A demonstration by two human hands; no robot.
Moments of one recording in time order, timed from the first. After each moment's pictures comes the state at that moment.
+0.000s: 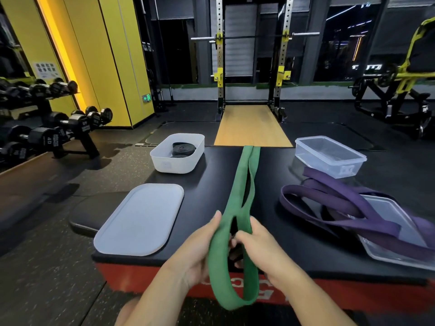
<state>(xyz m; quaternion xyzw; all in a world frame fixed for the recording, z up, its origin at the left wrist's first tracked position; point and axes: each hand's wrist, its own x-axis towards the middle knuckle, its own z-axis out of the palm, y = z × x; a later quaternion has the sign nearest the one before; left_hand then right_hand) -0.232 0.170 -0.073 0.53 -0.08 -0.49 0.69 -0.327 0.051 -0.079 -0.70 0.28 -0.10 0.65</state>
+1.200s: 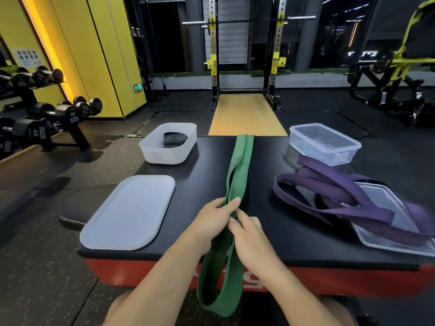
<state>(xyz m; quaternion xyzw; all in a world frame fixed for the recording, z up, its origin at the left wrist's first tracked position) -0.214 0.112 -0.086 0.72 -0.22 -0.34 0.56 -0.325 0.054 -0.098 -0.79 0.28 -0.13 0.54</state>
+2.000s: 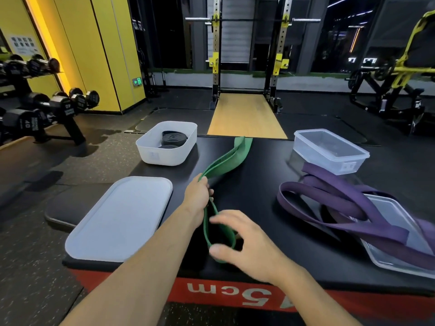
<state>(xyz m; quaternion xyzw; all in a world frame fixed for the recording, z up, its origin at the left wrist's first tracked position) -0.126 0.060 -0.097 0.63 -0.07 -0.24 0.73 -0.309 0.015 -0.105 -0.91 0.09 -0.10 0.39</state>
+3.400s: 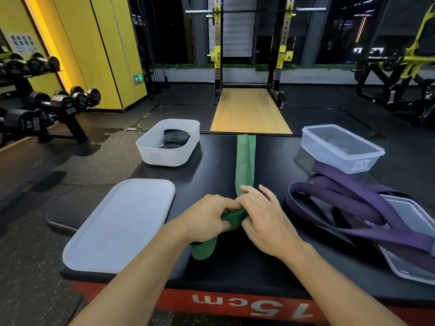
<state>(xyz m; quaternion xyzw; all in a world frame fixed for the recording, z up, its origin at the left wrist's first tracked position) -0.137 0.105 -0.076 0.78 -0.55 -0.18 0.23 -0.267 -0.046 -0.122 -0.97 0.06 -0.24 0.08</state>
